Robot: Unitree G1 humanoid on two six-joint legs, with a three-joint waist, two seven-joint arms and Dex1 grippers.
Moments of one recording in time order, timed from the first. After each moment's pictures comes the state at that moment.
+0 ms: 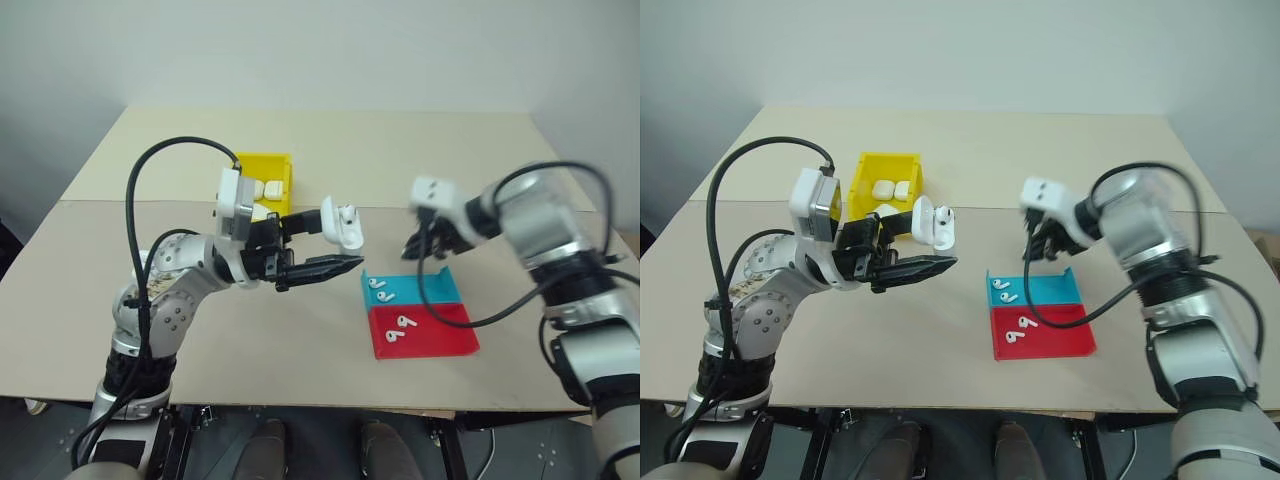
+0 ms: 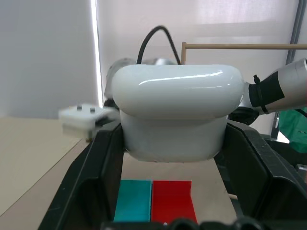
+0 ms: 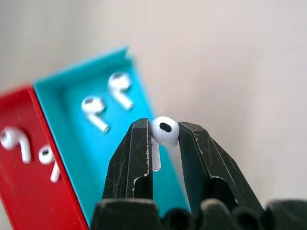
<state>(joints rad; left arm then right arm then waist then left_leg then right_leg) -0.54 0.47 0.00 -0.33 -0.79 0.52 -1.04 -0.99 -0.75 0.24 0.16 -0.09 0.80 1.45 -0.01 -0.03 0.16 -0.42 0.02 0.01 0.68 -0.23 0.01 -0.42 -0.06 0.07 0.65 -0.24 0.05</state>
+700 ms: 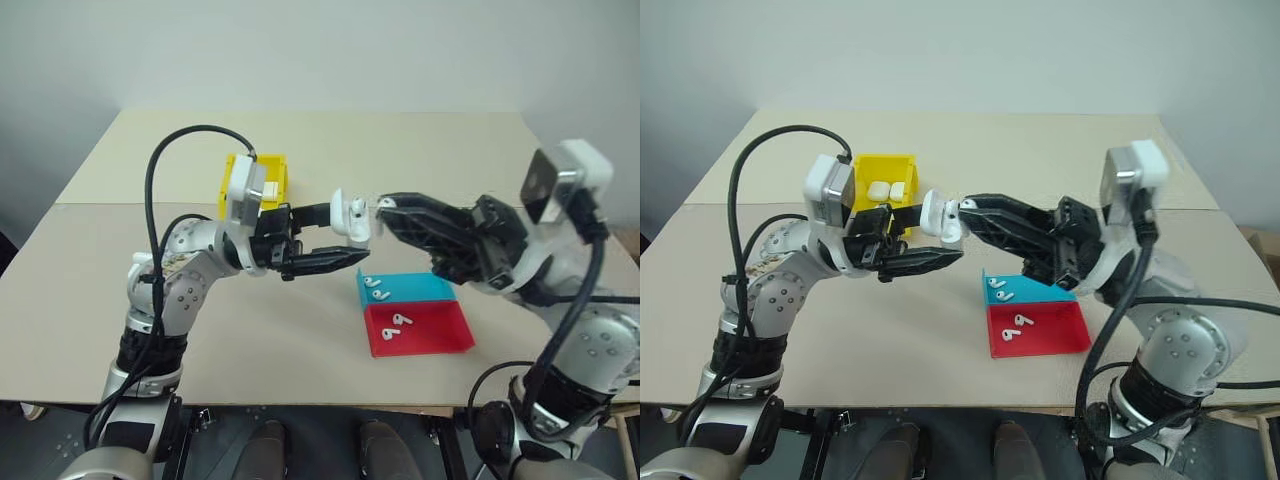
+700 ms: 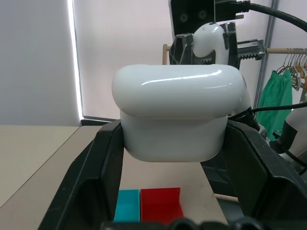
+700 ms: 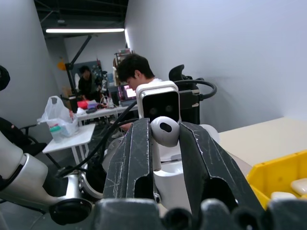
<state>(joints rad) -0.63 0.44 -0.03 -0.21 -0.78 0.53 -1.12 -0.55 -0.24 -0.43 -0.64 0.96 1.09 0.85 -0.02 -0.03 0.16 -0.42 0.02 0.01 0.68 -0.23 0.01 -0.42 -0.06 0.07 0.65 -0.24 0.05</state>
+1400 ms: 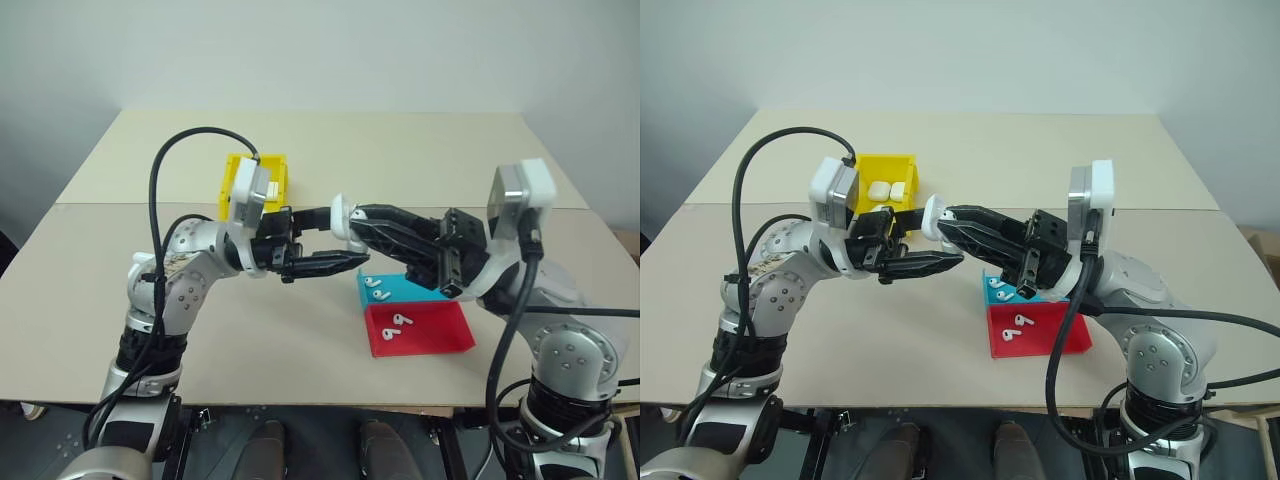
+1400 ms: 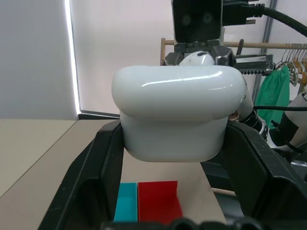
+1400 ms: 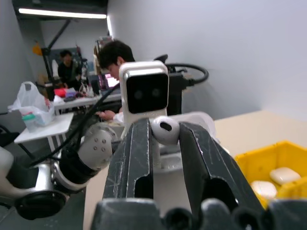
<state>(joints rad) -0.64 0.44 -0.03 -0.20 -0.76 0.54 -1.13 -0.45 -0.39 -0.20 -0.62 0.96 0.79 0.71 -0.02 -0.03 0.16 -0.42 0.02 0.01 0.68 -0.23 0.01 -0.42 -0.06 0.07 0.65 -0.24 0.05</state>
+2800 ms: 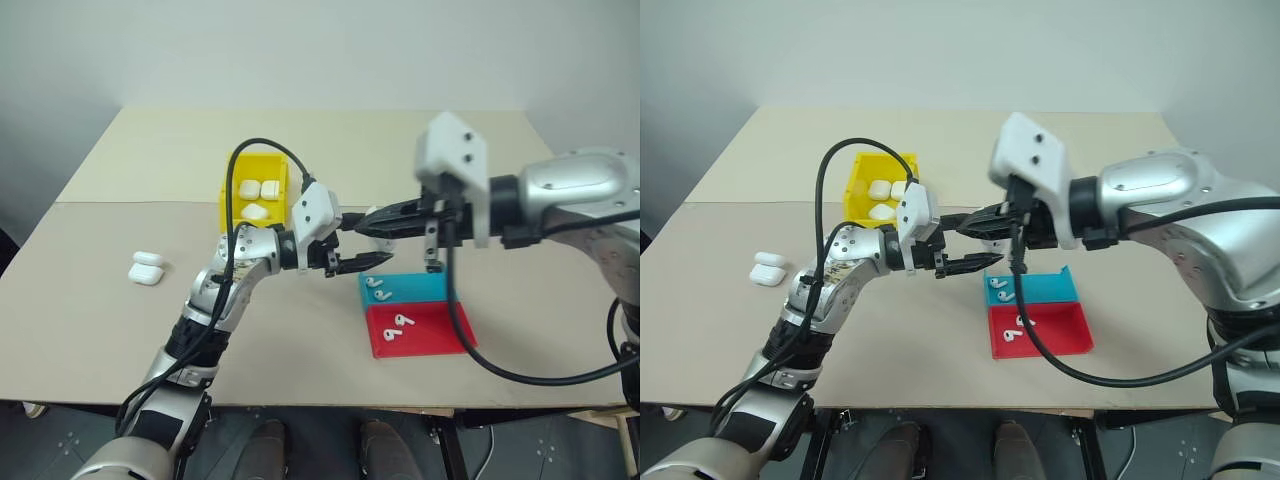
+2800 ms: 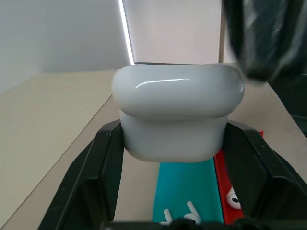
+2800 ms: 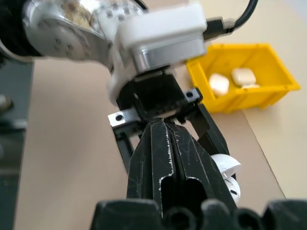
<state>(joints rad) -0.69 0.31 -0.22 -0.03 -0.33 0.33 -0.95 -1.02 -0.95 0.28 -0.46 0.73 0.99 0.83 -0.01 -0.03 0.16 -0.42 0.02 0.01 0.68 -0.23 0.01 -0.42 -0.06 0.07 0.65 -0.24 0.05</state>
